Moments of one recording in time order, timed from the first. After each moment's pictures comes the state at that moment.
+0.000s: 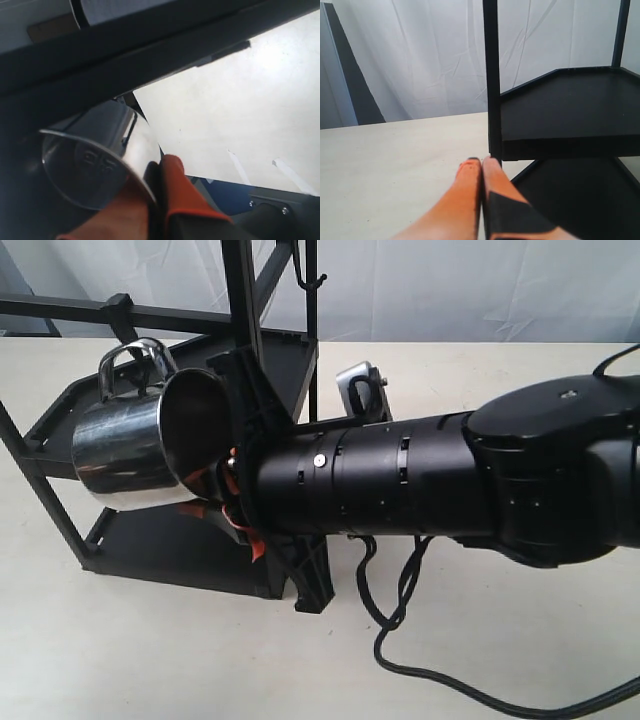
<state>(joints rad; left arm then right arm) -0.17 0.00 0.00 0.04 0.13 -0.01 0.96 1.46 -0.85 1.74 0.22 0.06</state>
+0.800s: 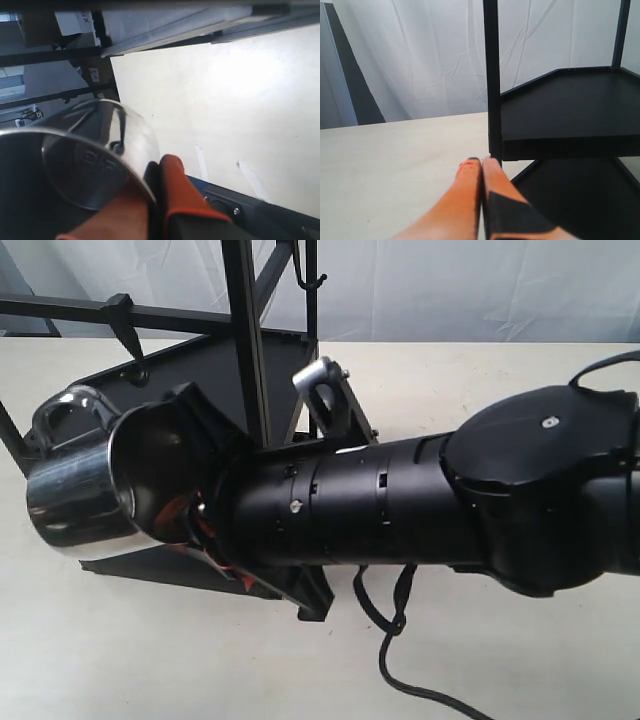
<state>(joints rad) -0.17 0.00 0.00 0.04 0.13 -0.01 1.04 1.46 -0.86 1.58 0.19 -0.03</state>
